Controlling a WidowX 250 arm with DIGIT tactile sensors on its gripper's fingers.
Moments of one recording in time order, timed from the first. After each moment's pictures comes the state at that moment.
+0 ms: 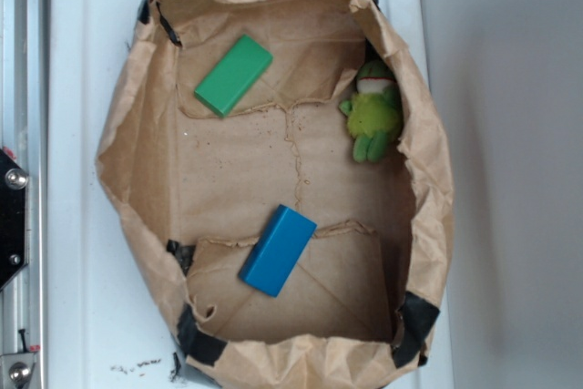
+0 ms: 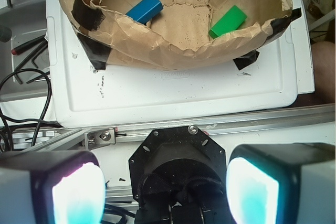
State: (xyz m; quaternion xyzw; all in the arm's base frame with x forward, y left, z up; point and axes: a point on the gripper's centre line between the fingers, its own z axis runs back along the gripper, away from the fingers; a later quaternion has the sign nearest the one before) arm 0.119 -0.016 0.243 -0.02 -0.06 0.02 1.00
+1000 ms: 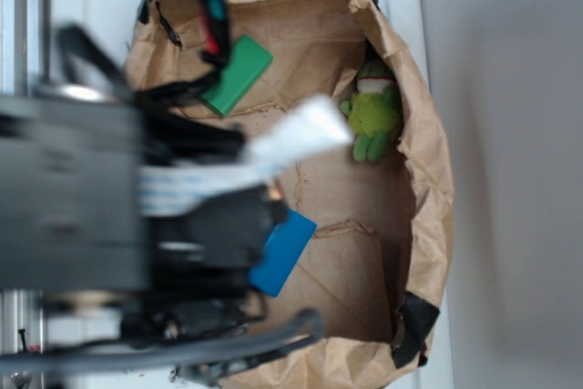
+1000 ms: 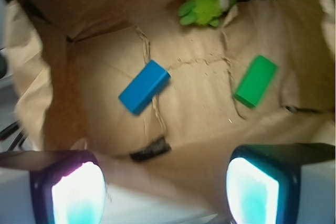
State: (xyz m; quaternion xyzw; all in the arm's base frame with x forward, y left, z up) arm 0.243 -0.014 0.158 -0.02 -0.09 0.14 0.99
